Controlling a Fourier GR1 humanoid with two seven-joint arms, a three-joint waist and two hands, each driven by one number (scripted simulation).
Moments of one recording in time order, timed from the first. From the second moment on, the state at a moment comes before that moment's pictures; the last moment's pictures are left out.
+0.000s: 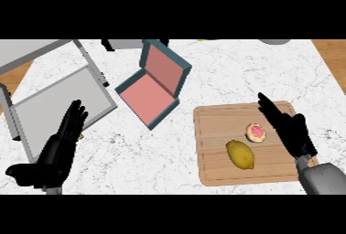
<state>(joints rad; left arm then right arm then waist) 0.08 0.23 -0.11 -1.65 0.13 0.13 -0.07 -0.19 -0.46 0.28 -1.33 -0.22 -0.02 0.08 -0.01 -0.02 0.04</state>
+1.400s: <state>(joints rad) -0.21 0.39 -0.14 -1.56 0.01 -0.07 -0.06 0.08 -0.98 0.10 -1.95 0.25 -0.02 0.22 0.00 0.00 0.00</state>
